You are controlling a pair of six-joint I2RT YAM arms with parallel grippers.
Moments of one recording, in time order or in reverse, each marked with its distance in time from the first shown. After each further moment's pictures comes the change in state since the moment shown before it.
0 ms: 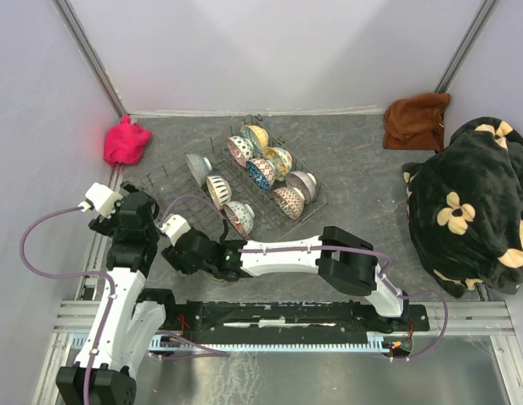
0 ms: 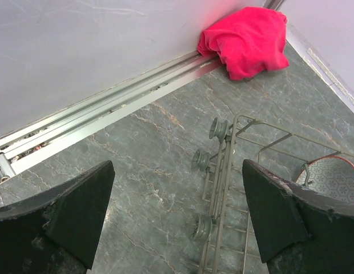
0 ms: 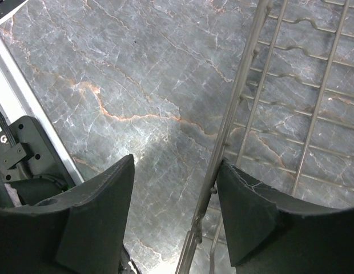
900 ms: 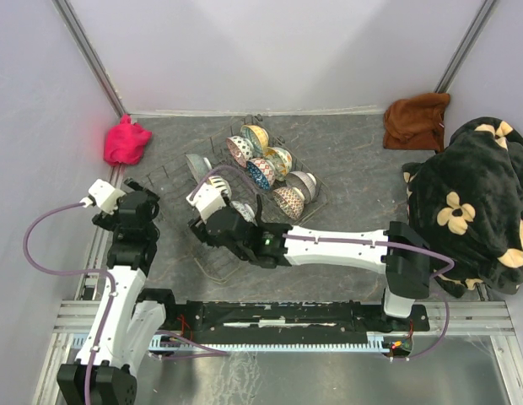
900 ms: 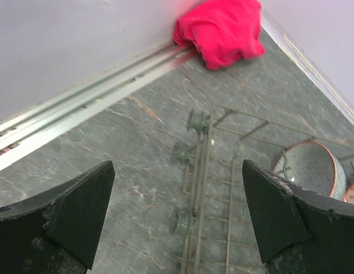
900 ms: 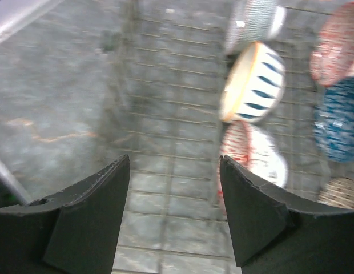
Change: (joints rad) left arm 0.011 0.003 -0.003 0.036 0.080 0.001; right arm -0.045 -0.373 -0.224 -0.012 0.204 -0.105
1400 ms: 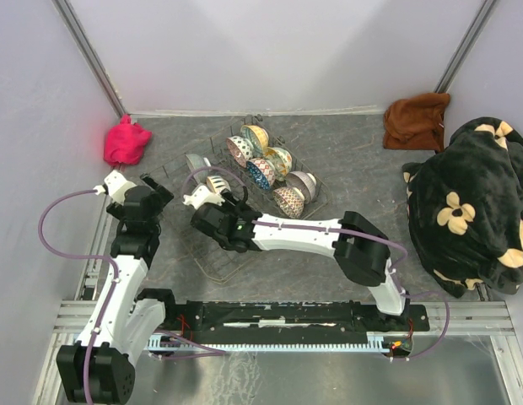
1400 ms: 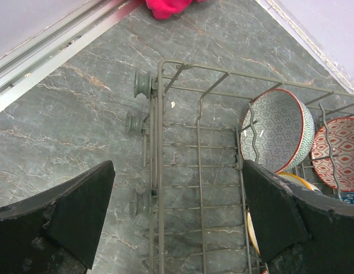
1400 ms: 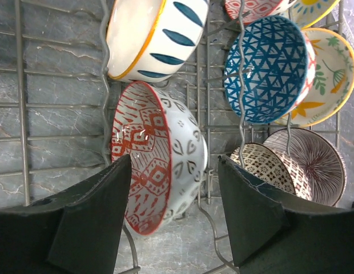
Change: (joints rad) left arm 0.000 0.114 -0.001 0.060 0.268 0.004; right arm -0.099 0.261 0.215 -0.363 0.305 -0.147
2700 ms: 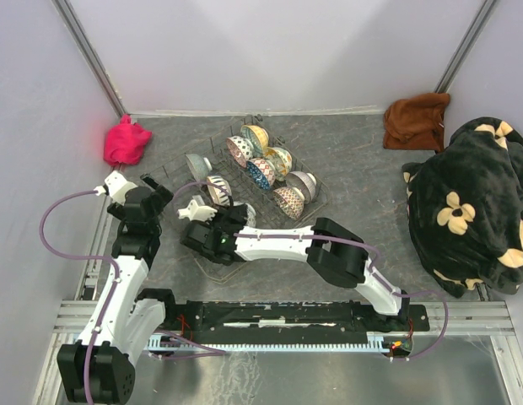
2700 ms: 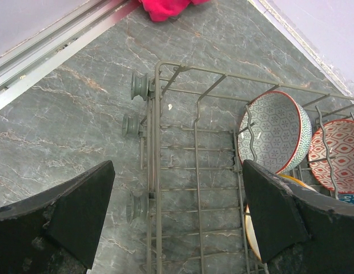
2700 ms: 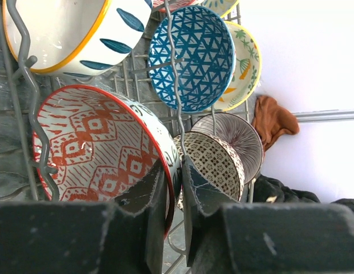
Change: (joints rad) left arm 0.000 -0.001 -0.018 0.037 0.007 0.001; right arm 0.056 0.194 0.112 -0.050 0.405 -0.134
